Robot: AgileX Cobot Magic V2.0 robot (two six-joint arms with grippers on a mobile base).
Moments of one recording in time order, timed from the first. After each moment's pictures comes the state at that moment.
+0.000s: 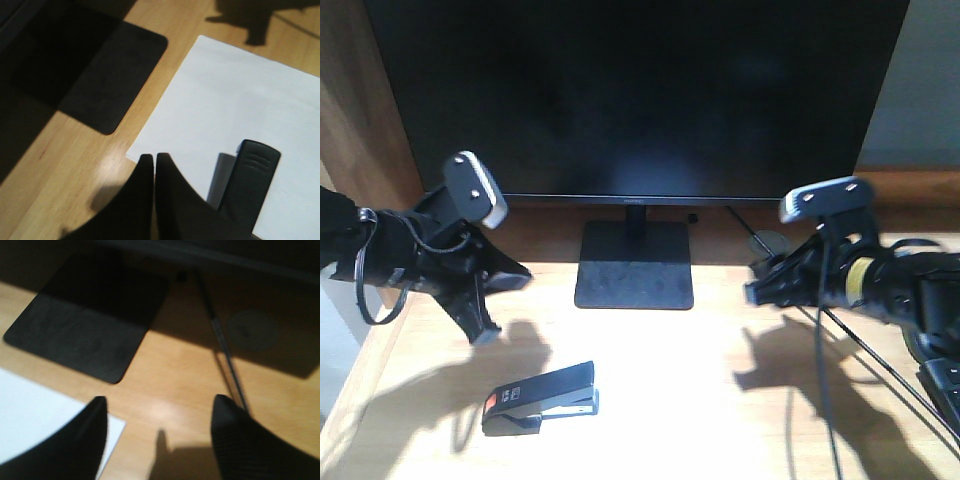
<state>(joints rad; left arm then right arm) -0.20 1.52 -0.97 -0.87 0.66 1.43 0.25 1.49 -0.73 -1.59 -0.07 1.55</state>
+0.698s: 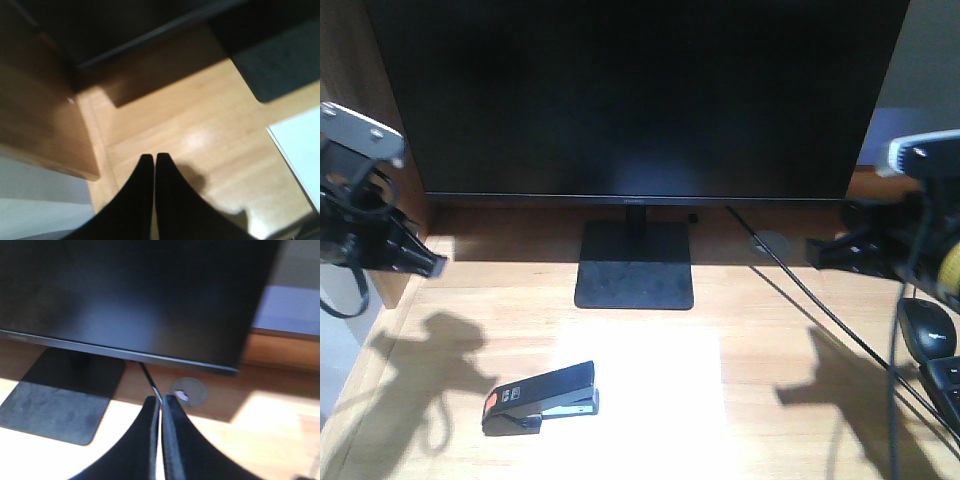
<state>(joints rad) -0.20 1.33 -0.96 0.09 0.51 0.14 0.25 1.13 -0.64 -1.54 0.08 1.55</state>
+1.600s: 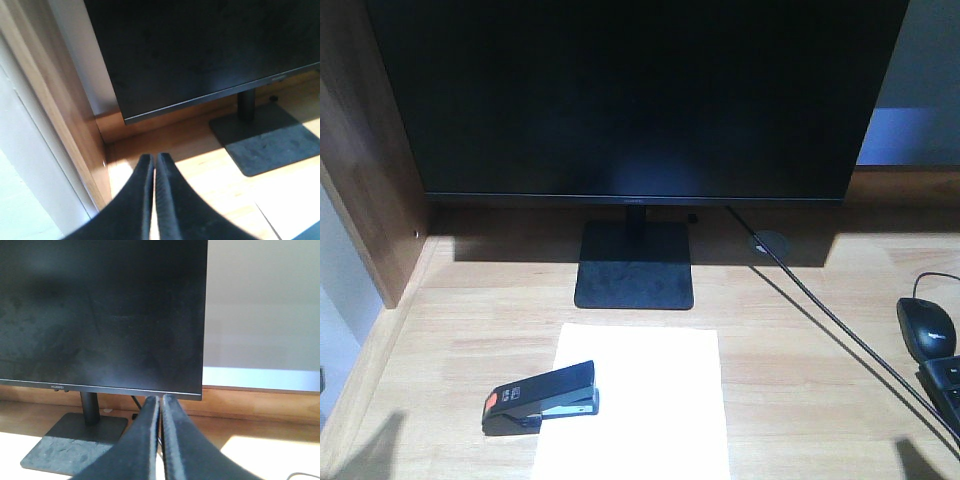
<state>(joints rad) -0.20 0.57 -0.42 0.17 0.17 0.01 0.25 0.35 -0.26 -1.56 0.08 1.58</state>
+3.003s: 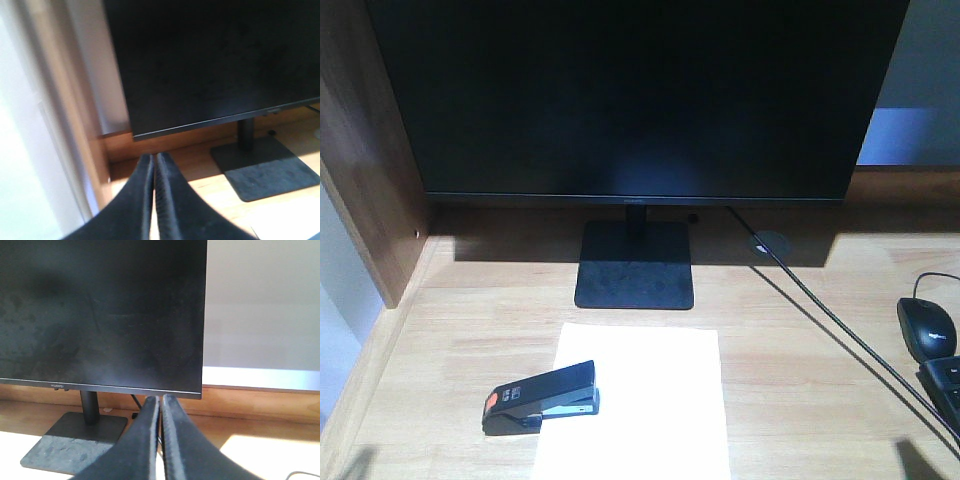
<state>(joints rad) -0.16 0.33 -0.35 0.09 0.21 0.01 0.25 0.35 -0.25 -1.56 0.08 1.58</state>
